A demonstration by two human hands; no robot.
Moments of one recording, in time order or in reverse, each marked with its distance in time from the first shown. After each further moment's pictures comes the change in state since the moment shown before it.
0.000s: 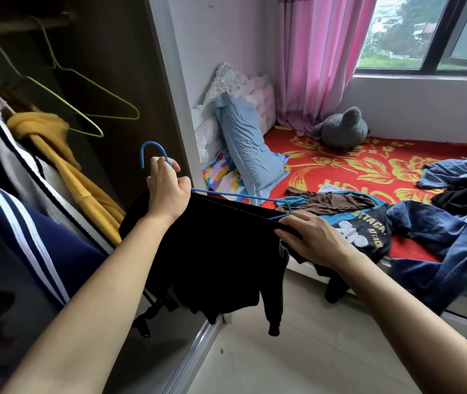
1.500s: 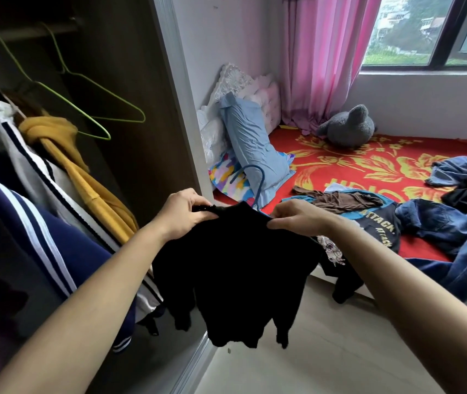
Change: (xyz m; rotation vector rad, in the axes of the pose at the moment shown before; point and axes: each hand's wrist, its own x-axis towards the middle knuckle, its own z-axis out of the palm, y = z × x) left_hand -0.029 0.004 -0.026 -0.071 -0.625 0.008; right_hand 0.066 0.000 -0.011 0.341 -0.568 0.445
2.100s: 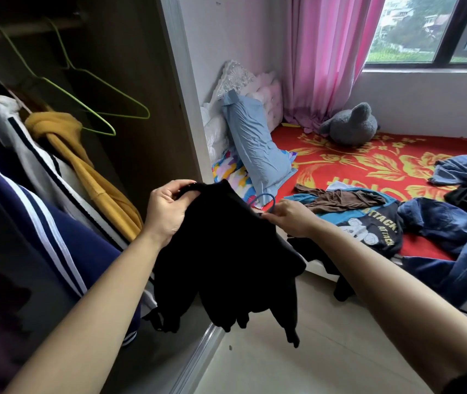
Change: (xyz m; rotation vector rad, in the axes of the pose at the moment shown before) left_hand -0.018 -0.009 0.003 -0.598 0.400 0.004; right_hand 0.017 -0.009 0.029 -0.106 0.200 0.010
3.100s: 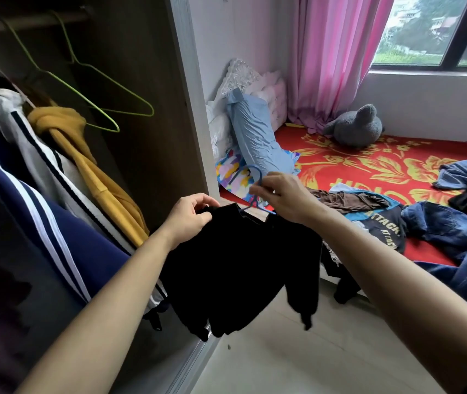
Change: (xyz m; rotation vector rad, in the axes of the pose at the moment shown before) left_hand 0.006 -0.015 0.006 0.300 -0.328 -0.245; right_hand 0.009 -0.051 -0.025 0.031 0.265 -0.270
